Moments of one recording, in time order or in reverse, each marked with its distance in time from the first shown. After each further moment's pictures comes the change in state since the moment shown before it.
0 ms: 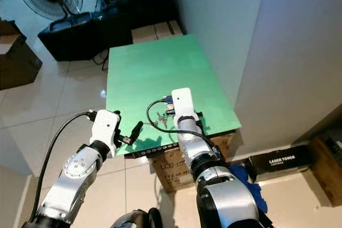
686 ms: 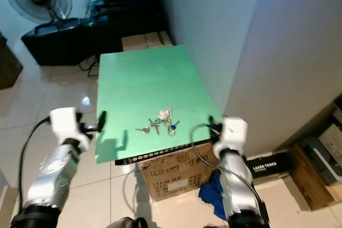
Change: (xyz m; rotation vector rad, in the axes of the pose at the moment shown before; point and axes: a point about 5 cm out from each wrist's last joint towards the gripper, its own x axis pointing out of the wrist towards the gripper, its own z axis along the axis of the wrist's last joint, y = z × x) left arm -0.014 0.070 -0.025 -0.383 -0.031 0.341; right arm -0.072 -0.089 -0.063 0.257 -0.150 -0.107
